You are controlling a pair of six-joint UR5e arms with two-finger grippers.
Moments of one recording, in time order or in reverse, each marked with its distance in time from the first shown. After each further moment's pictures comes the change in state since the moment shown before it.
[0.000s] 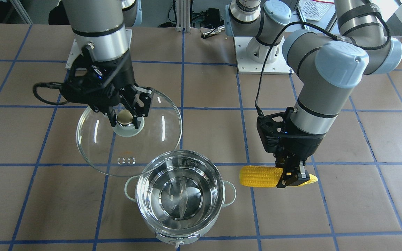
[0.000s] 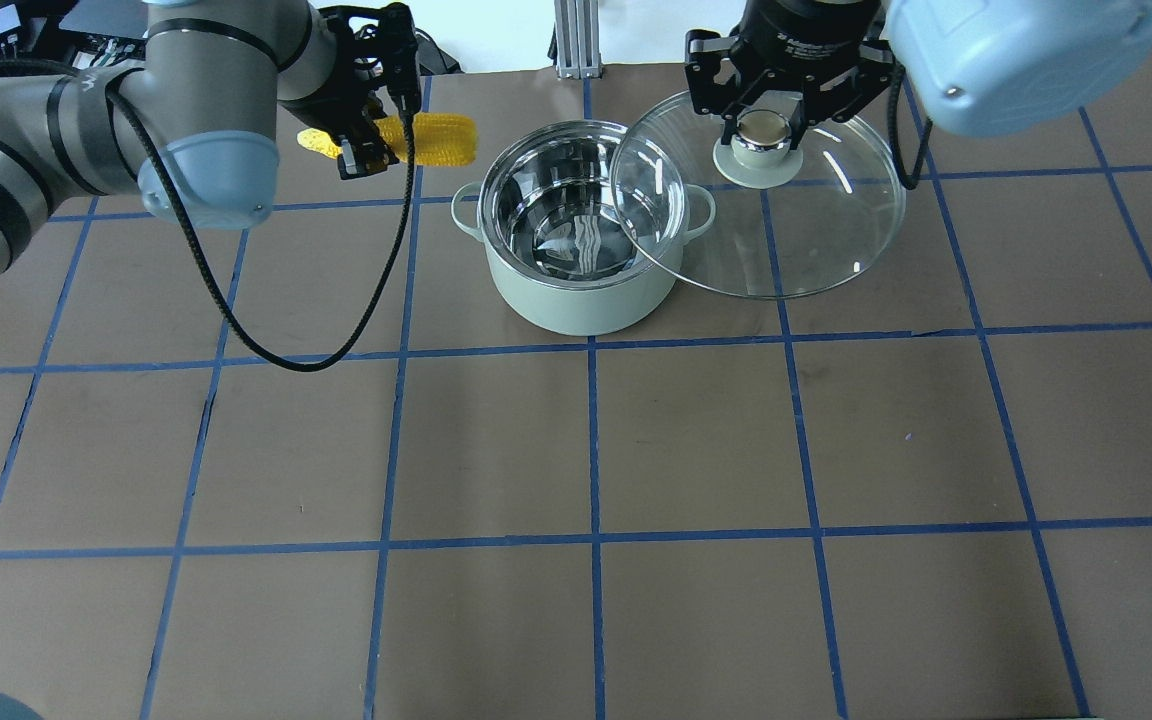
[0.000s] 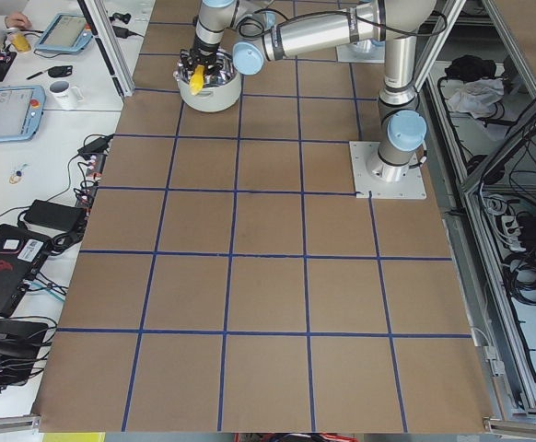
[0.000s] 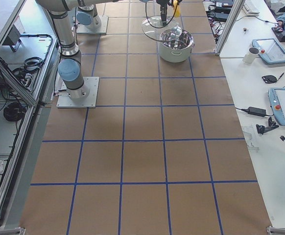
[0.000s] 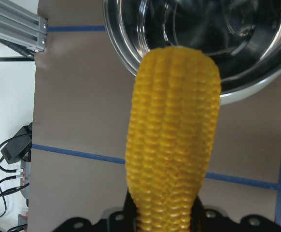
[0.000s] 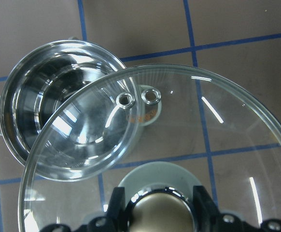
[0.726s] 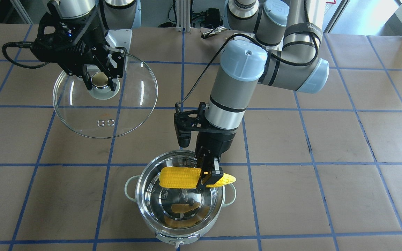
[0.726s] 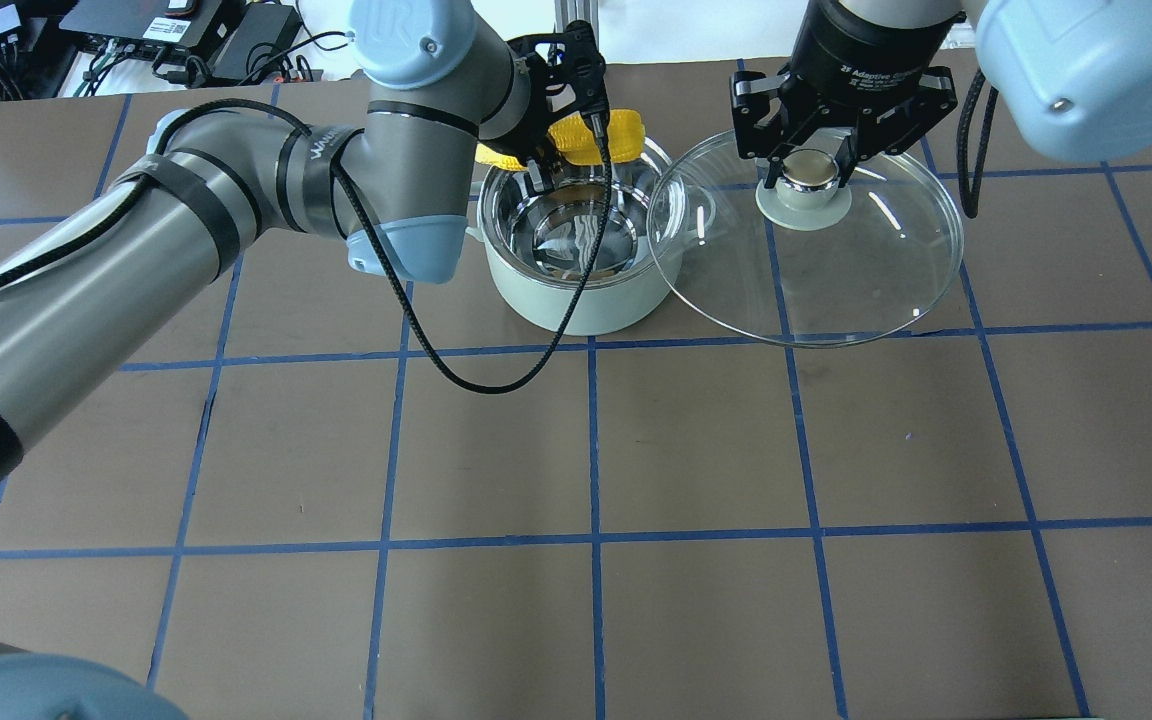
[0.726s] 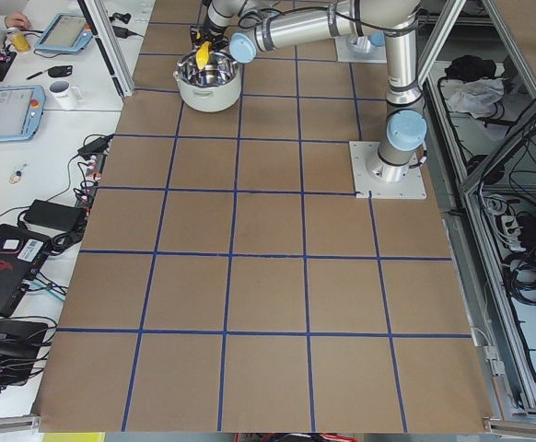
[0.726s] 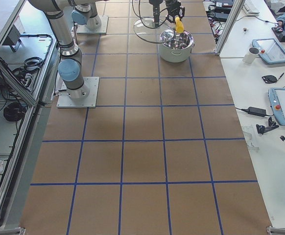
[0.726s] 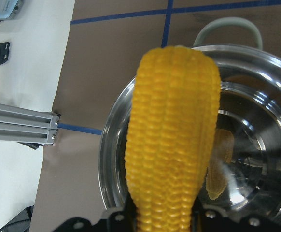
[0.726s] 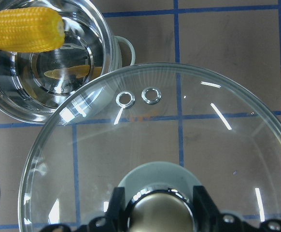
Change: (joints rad) left arm -0.222 -0.116 0.008 0.268 -0.026 -0.283; right arm -0.028 -0.073 0.040 0.108 -0.001 -0.106
